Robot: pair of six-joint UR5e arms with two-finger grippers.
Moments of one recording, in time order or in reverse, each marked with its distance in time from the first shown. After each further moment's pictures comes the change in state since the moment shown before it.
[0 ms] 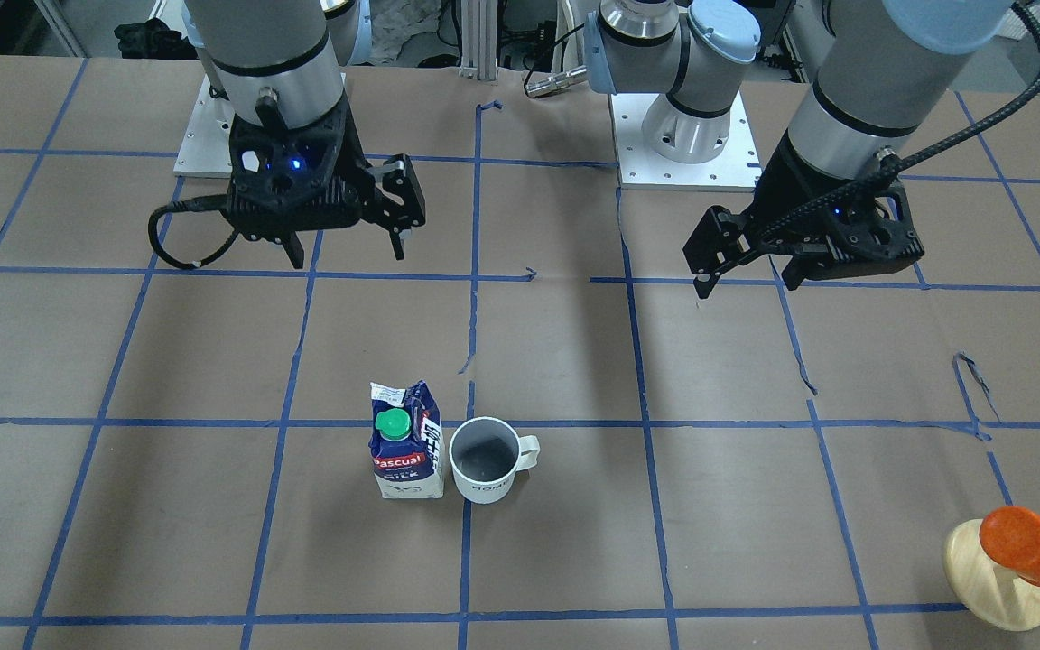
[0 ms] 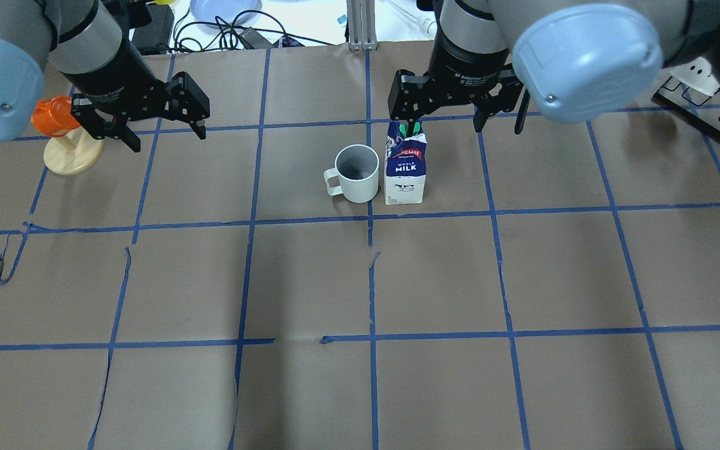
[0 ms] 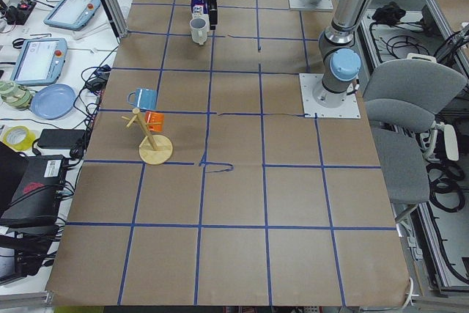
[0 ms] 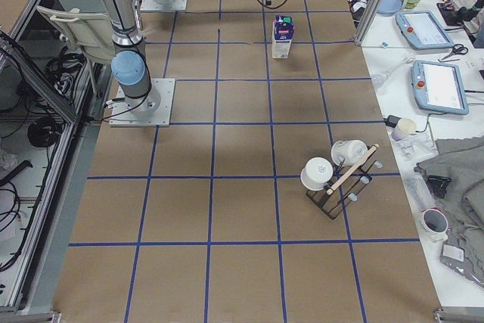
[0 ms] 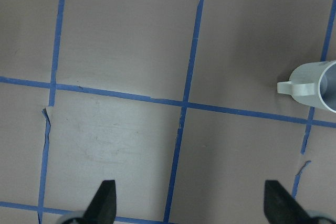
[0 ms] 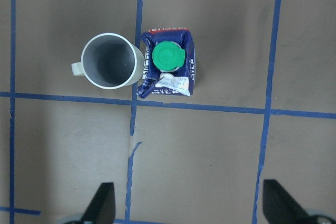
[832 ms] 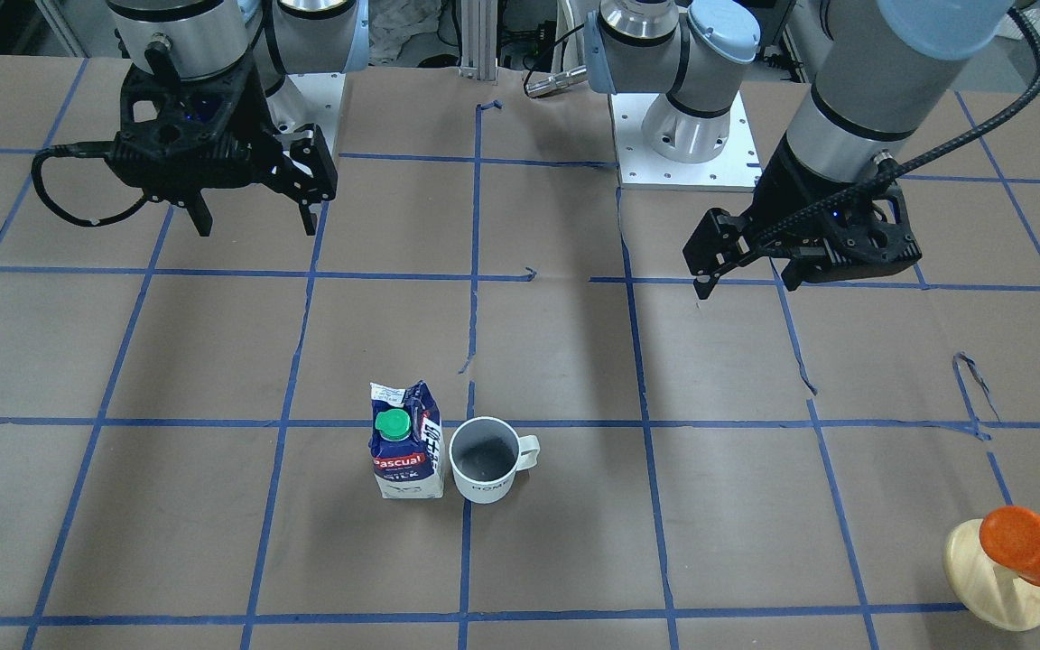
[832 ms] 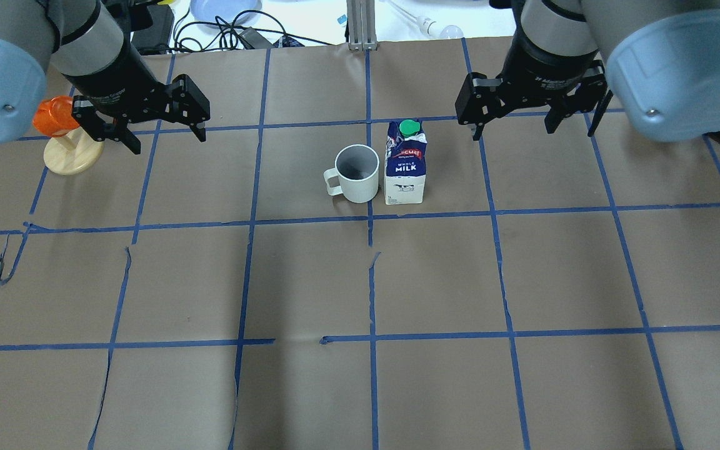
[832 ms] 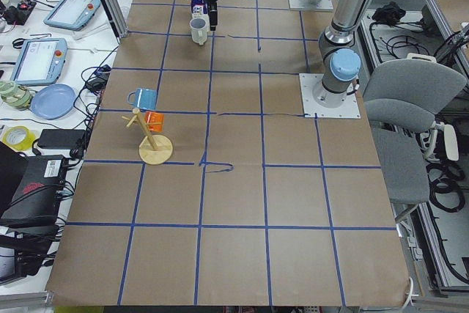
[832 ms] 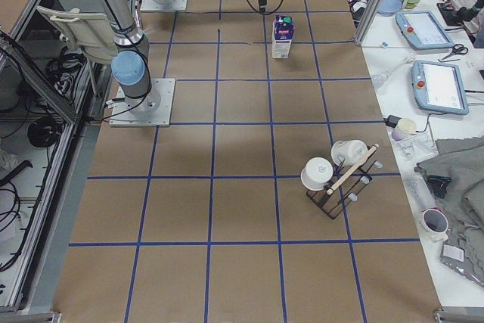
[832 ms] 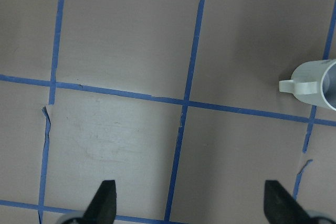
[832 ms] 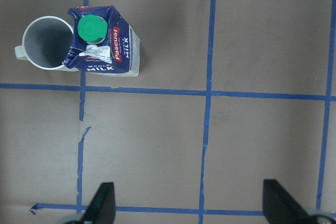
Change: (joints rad) left arm 0.000 -0.003 -0.004 -0.002 0.007 0.000; right arm -0.114 -0.075 0.029 0.055 -0.067 -0.076
